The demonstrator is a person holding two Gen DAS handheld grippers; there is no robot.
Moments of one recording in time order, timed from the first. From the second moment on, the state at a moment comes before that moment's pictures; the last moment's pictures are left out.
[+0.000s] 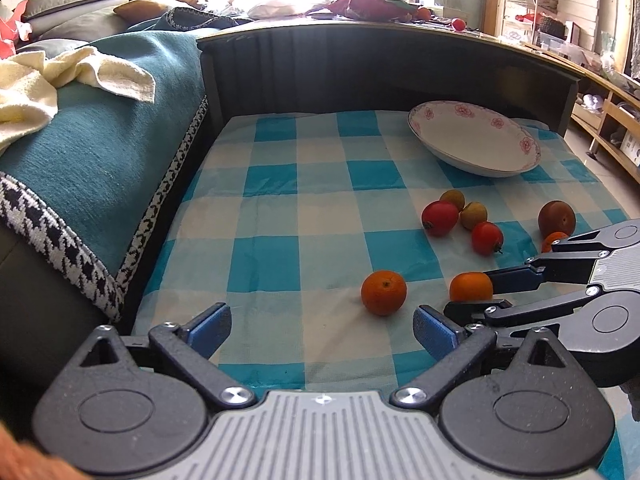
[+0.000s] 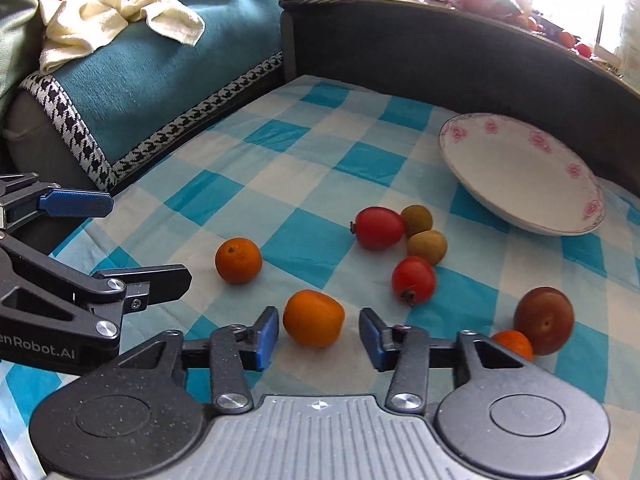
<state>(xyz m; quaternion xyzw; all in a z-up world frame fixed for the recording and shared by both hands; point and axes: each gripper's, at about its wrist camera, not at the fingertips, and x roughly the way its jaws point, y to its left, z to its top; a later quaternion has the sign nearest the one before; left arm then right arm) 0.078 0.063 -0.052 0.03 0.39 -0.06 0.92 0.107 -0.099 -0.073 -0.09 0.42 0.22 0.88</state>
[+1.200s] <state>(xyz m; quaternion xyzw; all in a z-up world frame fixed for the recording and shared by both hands) 0.105 -0.004 -0.053 0.06 0.39 -0.14 0.91 0.096 -0.166 -0.048 -0.02 0.43 0.17 0.89</state>
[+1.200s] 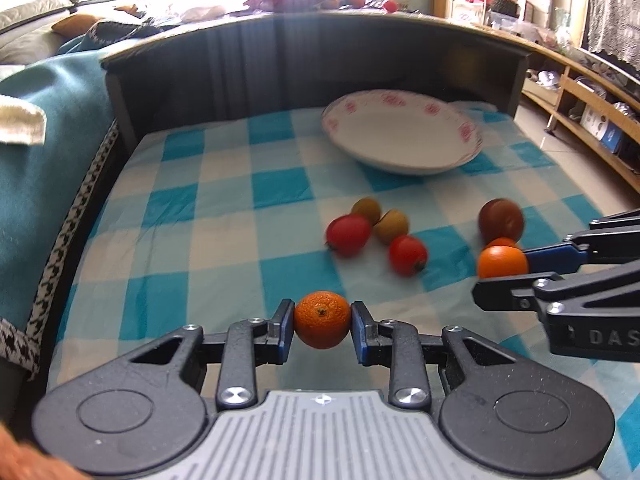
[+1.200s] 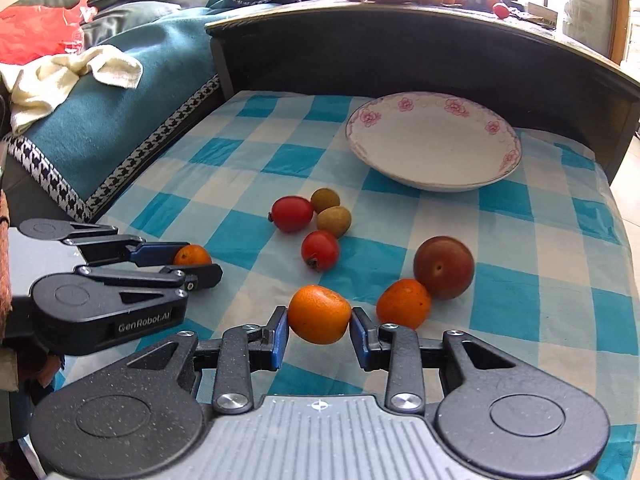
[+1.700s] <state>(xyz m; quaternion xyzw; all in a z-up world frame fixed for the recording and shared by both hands) 0.183 -0.048 -0.026 0.04 0.37 -0.17 0.91 0.160 -0.199 -0.009 -0.01 0.38 0.12 0.92</state>
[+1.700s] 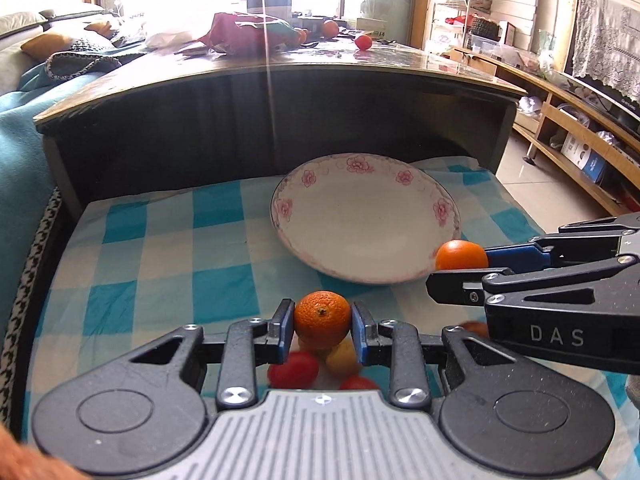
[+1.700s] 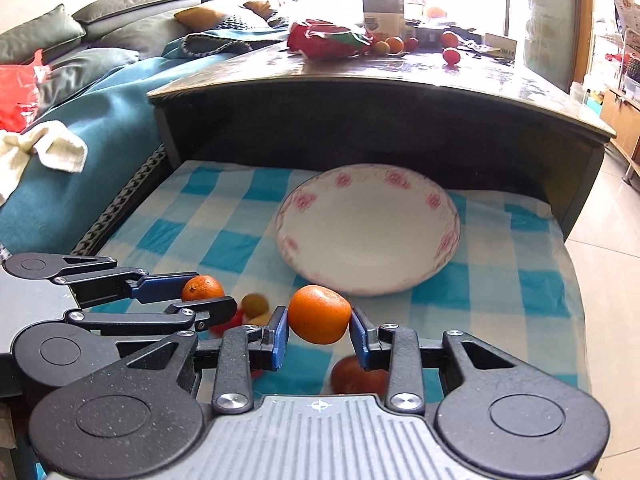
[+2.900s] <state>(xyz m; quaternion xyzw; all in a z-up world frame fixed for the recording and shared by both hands) 0.243 -0.078 -0.043 0.06 0.36 -0.18 0.91 0.243 -0.233 -0.038 0.00 0.39 0.08 0.92</state>
